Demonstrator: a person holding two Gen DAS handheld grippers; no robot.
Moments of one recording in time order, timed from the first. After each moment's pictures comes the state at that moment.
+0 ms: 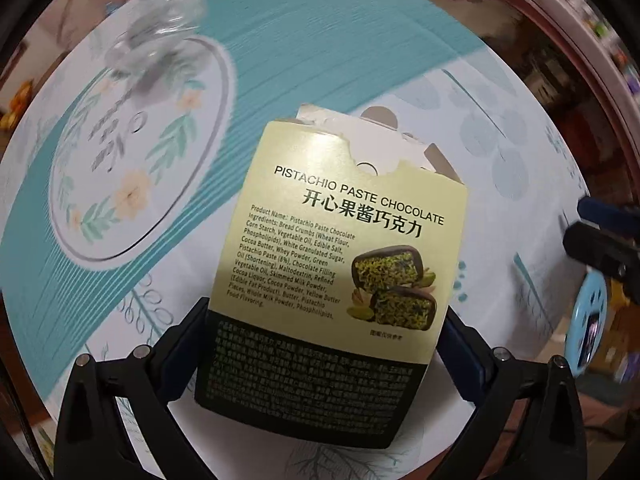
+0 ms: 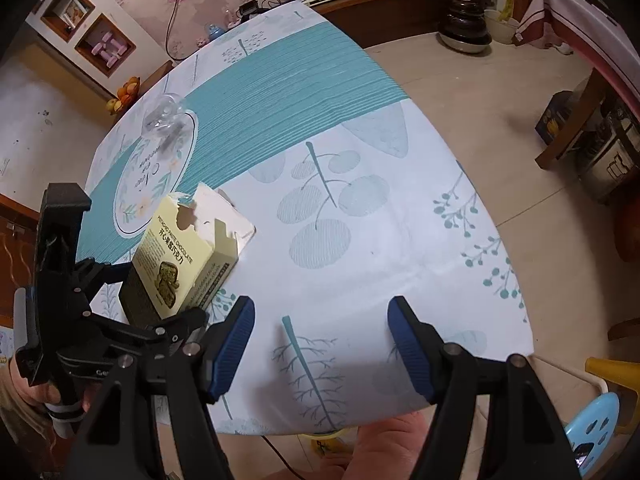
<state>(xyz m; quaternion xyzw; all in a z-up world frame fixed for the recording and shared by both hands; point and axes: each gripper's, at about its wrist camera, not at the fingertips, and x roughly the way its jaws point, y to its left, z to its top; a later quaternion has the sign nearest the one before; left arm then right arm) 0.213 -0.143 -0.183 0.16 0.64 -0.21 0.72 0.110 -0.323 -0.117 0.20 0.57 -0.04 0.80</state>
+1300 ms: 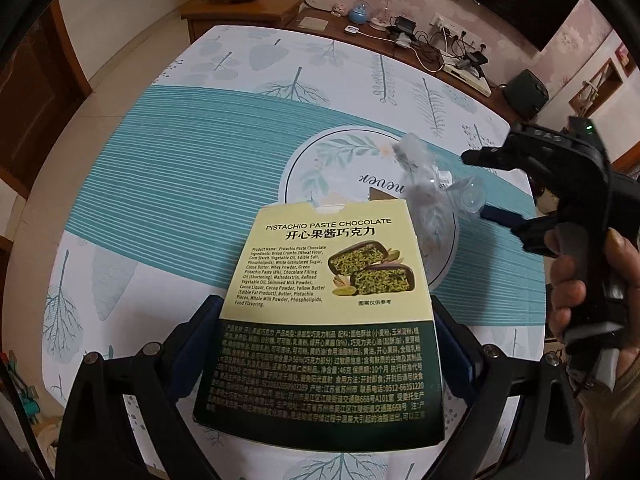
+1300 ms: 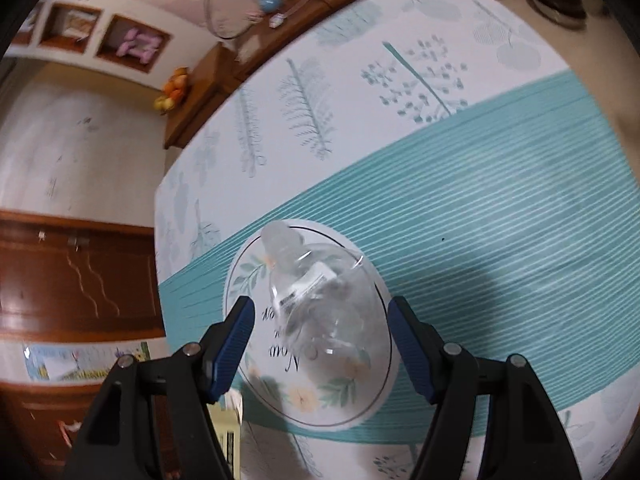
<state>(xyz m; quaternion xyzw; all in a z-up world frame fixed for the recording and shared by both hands) 0.238 0.016 -0.096 -0.16 0.56 0.06 0.81 0.394 -0.237 -0.122 0.30 0.61 0.08 0.72</state>
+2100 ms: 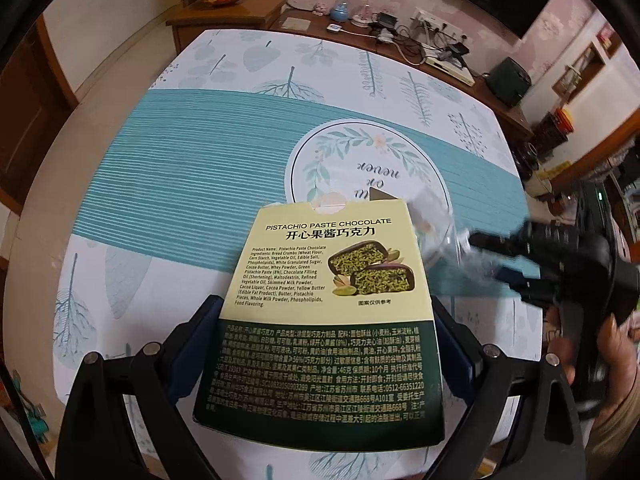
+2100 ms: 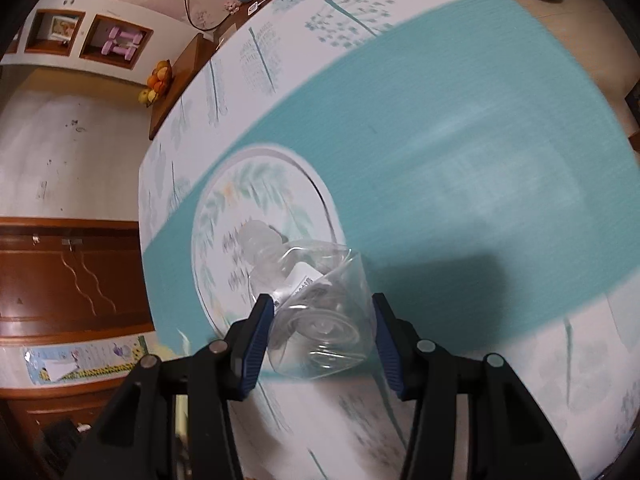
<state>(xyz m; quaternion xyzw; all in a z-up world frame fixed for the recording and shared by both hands) 0.208 0.025 -0.086 -0.14 0.56 0.02 0.82 0.311 -0.252 -0.135 0.30 0.63 0.07 0.71</state>
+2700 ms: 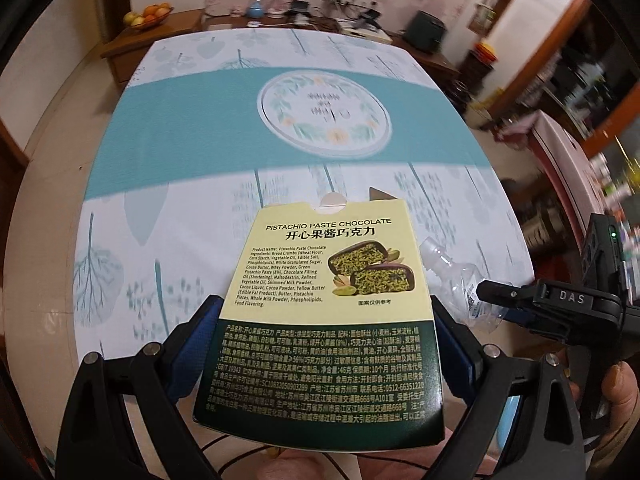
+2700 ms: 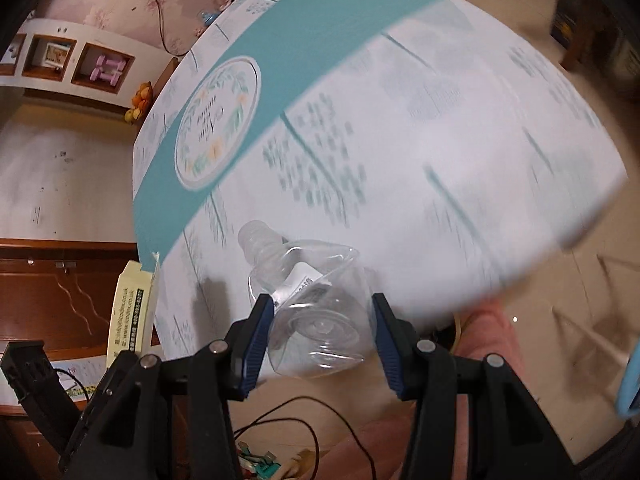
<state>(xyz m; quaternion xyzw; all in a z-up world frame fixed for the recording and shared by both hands) 0.064 0.047 -0.076 -0.06 0.55 -0.12 0.82 0.056 -0.231 -0.113 0.35 0.60 -0.01 0.72</state>
